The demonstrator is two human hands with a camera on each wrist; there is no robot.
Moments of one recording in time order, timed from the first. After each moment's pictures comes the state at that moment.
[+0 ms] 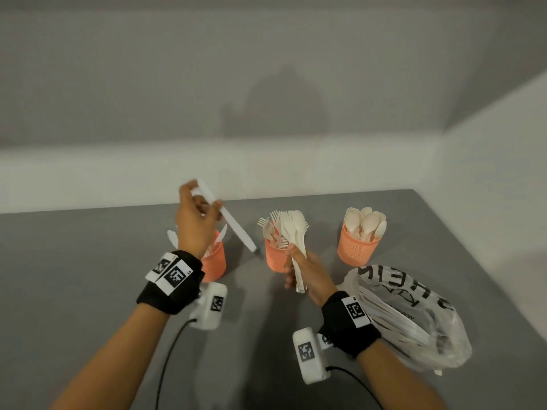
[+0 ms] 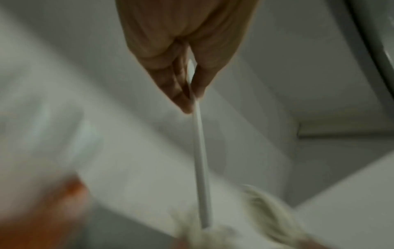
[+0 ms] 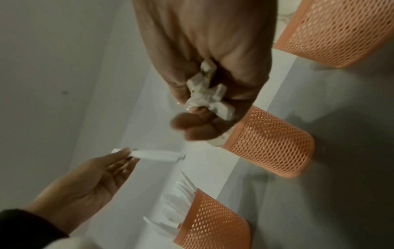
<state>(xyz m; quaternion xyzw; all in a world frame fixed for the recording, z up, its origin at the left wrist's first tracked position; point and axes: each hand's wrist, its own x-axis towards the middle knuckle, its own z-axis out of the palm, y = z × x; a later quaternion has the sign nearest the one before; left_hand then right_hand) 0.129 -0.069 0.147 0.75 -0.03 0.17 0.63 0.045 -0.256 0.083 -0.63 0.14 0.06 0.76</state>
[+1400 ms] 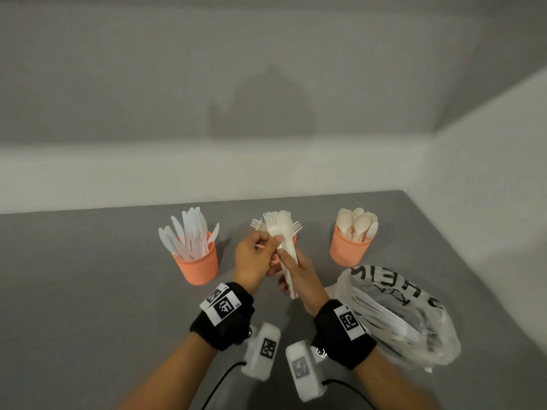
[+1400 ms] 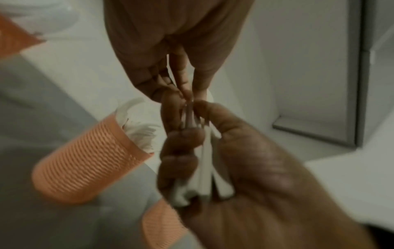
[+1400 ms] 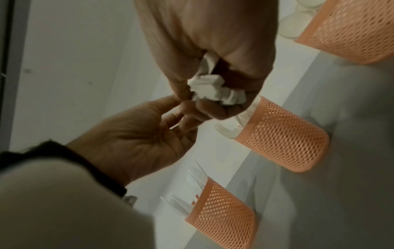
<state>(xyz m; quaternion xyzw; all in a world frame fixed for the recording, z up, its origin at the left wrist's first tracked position) 0.080 -0.149 0.102 0.75 -0.04 -0.03 0.66 0.033 -0.244 0.089 -0.66 0.11 0.01 0.75</state>
